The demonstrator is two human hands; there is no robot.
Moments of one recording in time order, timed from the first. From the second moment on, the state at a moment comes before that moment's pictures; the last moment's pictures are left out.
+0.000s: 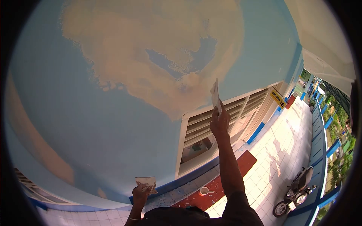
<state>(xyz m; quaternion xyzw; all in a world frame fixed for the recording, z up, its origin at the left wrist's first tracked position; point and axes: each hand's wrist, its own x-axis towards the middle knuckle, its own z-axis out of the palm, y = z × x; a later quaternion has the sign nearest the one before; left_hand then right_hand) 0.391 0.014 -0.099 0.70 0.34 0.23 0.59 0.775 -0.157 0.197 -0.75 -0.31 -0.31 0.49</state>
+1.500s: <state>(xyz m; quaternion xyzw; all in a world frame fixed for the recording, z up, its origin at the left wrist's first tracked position) 0.201 0.017 -0.366 0.93 0.35 0.13 0.02 0.838 -0.128 0.170 -0.73 -0.53 -0.38 0.21</state>
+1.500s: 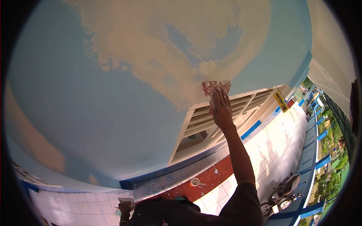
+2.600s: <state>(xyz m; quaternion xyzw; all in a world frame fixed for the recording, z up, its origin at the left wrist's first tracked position) 0.161 -0.022 -0.423 0.90 0.42 -0.07 0.04 0.793 -0.082 0.195 -0.59 -0.26 -0.07 0.76</state>
